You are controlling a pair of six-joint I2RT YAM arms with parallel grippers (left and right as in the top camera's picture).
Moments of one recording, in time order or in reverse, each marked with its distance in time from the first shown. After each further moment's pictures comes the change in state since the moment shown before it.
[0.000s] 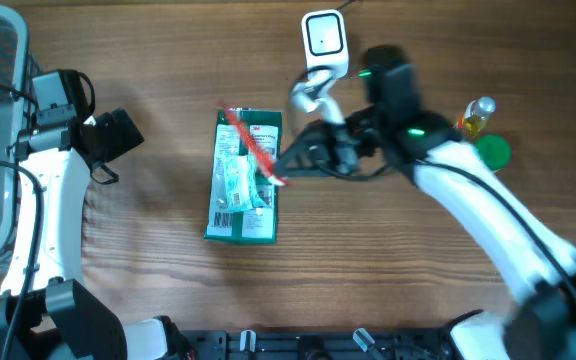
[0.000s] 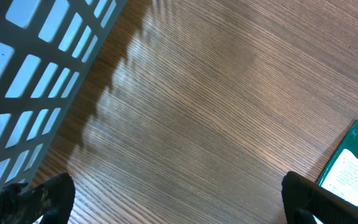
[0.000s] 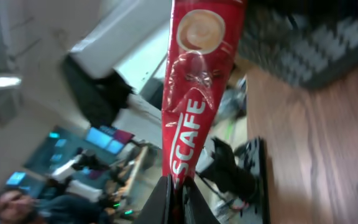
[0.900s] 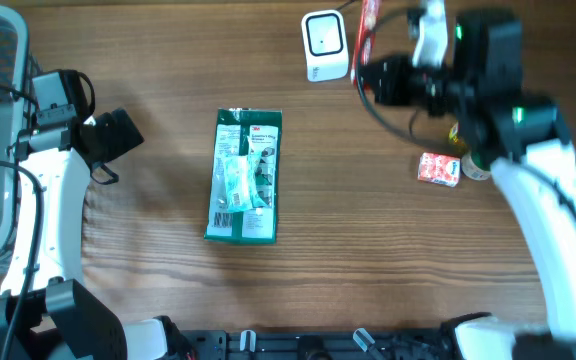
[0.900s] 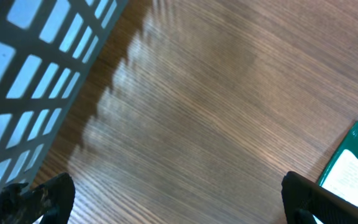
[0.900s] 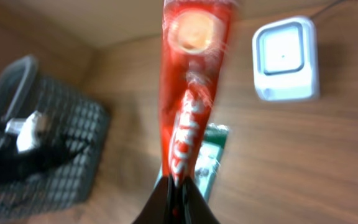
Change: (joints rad) left arm 0.000 0.000 0.000 0.000 0.000 0.000; right arm -0.170 -0.036 0.359 -0.544 1.105 -0.013
